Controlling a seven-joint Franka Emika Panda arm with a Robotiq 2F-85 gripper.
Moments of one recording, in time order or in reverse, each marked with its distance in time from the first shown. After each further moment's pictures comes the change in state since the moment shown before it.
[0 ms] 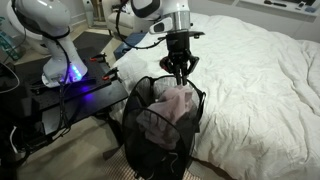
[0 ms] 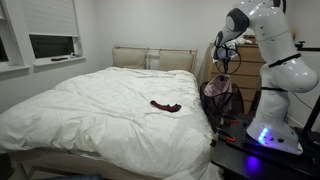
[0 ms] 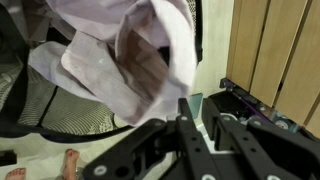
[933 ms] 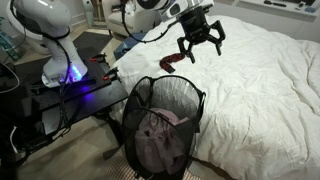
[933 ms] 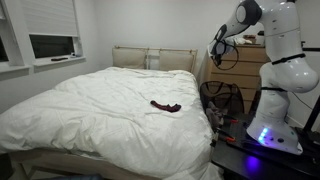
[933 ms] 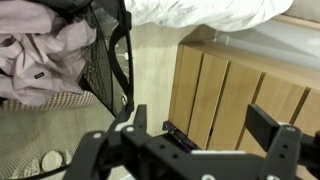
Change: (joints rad) arm 0.029 -0.172 0.051 0.045 -0.069 0.211 -0.127
